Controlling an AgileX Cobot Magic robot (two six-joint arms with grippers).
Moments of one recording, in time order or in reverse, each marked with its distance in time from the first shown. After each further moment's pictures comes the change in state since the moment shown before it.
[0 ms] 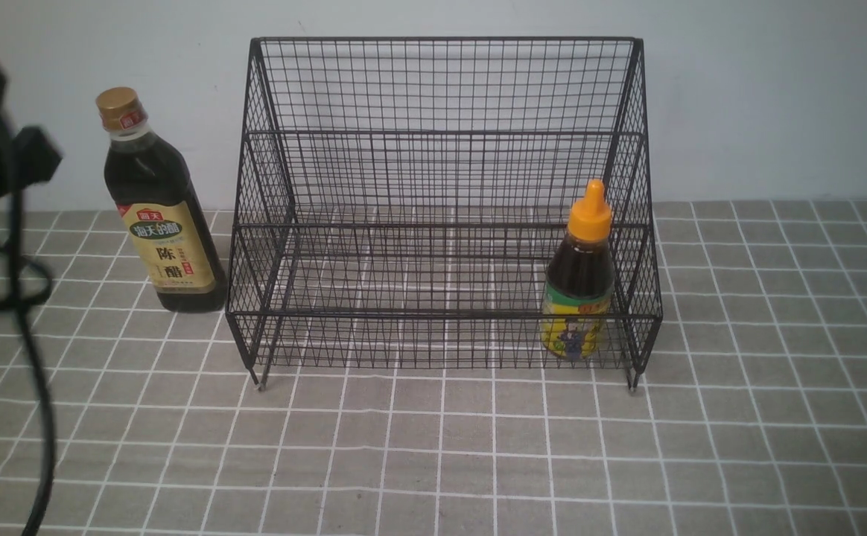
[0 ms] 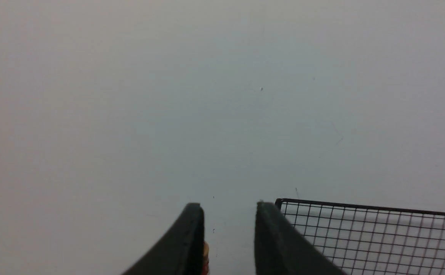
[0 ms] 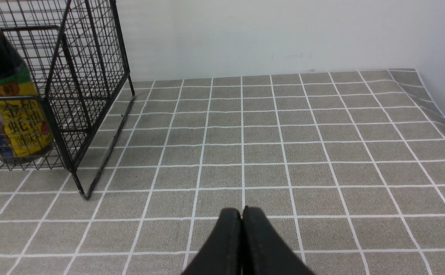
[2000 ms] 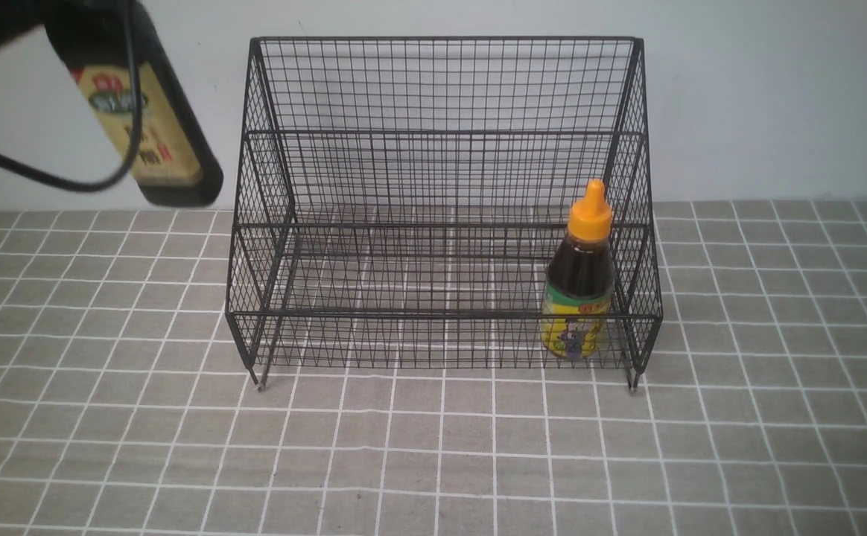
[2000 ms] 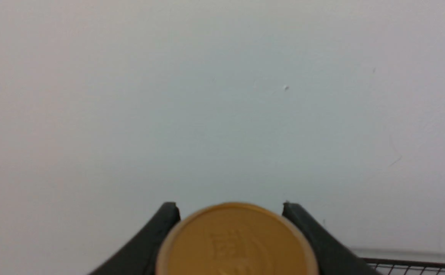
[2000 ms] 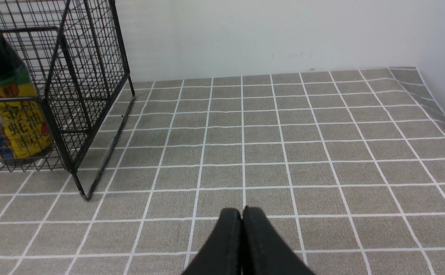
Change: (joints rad) right arm 0.000 0.000 0.000 0.000 0.000 0.009; left arm 0.041 0.419 -0.649 -0.480 0.406 0.500
